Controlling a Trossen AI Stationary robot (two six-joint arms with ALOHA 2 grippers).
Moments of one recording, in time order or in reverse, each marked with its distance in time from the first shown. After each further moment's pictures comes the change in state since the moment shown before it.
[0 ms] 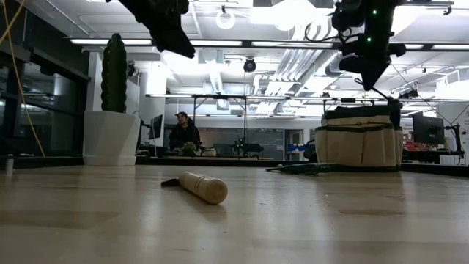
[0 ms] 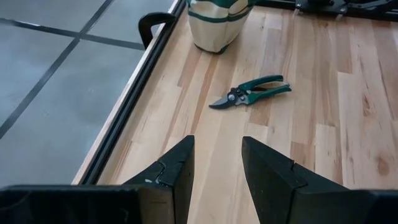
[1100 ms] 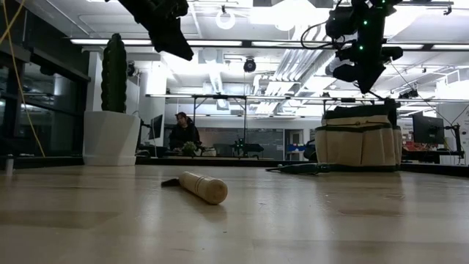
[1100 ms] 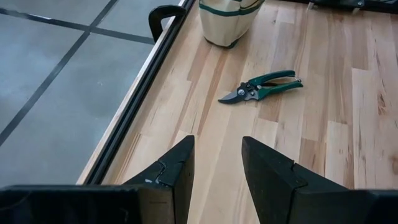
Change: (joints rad) left arm 0.000 0.000 0.000 -0.015 -0.041 -0.006; right arm -0.009 0.061 0.000 0.072 0.116 0.080
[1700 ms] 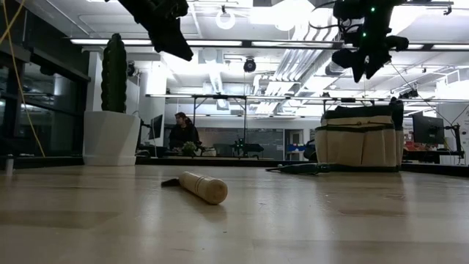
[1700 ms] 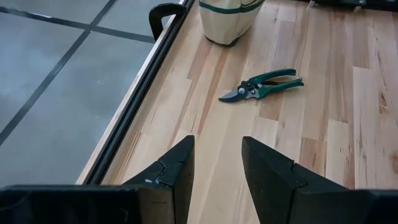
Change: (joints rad) left arm 0.000 0.000 0.000 -0.005 -0.004 0.000; right arm 0.016 -0.102 0.000 0.084 0.013 0.073
